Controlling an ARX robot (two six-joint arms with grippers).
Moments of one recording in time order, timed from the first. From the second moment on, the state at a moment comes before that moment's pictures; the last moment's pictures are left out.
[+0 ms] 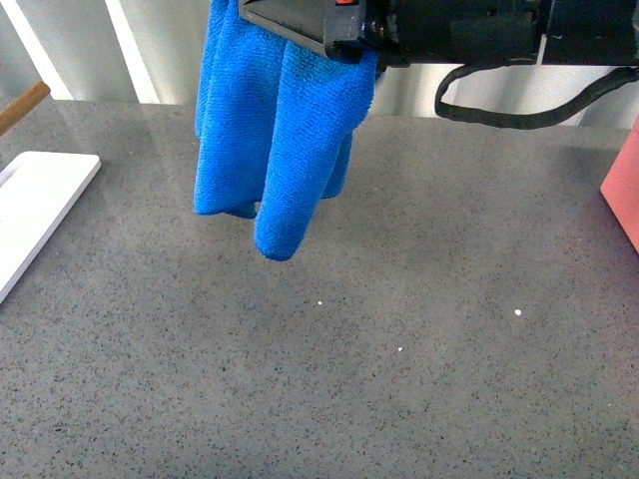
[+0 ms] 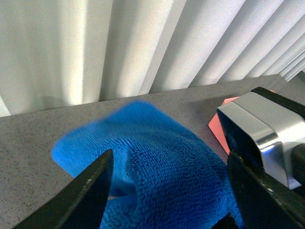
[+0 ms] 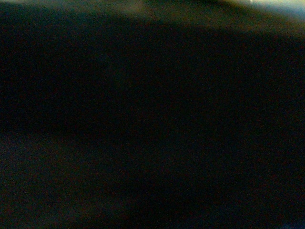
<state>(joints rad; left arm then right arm) -0.40 1.53 0.99 0.29 0.21 -0.20 0.41 1.92 0.98 0.74 -0.78 0.31</state>
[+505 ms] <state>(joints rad) -0.40 1.53 0.99 0.29 0.22 -0.20 0.38 1.84 0.89 0.67 -0.77 0.24</state>
